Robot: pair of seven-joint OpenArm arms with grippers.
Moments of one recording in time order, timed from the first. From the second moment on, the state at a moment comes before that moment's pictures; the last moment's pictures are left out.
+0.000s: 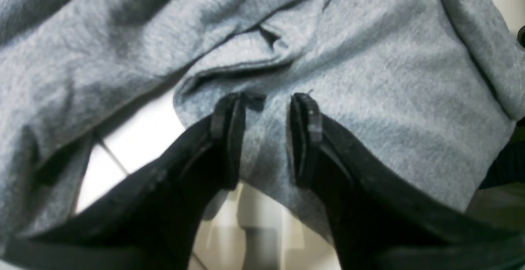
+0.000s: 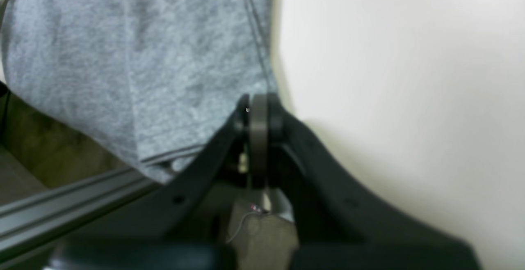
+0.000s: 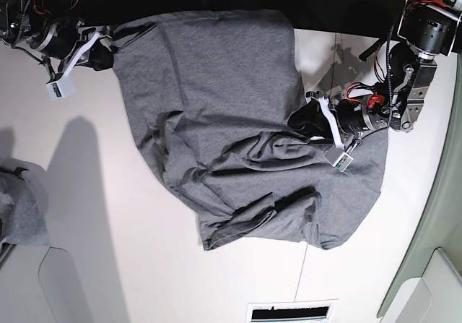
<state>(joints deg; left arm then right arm) -6.3 -25.1 16.2 59.0 -32.0 -36.7 29.3 -22.3 21.9 9.3 88.7 39.3 30.3 -47.4</state>
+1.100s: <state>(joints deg) -6.3 -25.1 16.2 59.0 -31.9 -36.6 28.8 -22.0 18.3 10.0 85.7 39.0 32.3 -47.2</state>
